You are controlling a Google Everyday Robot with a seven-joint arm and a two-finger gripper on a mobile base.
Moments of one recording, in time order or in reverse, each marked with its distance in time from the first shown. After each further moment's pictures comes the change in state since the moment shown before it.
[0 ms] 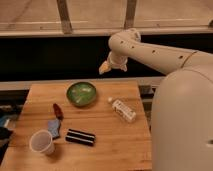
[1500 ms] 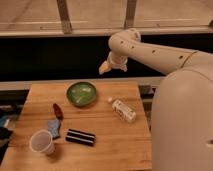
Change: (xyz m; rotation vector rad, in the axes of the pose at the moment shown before) arm 0.000 0.000 0.000 0.000 0.000 0.000
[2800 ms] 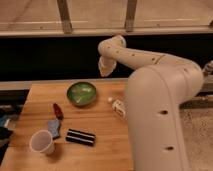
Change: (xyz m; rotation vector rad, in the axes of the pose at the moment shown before) arm -0.022 0.033 0.097 -0.013 0.067 -0.055
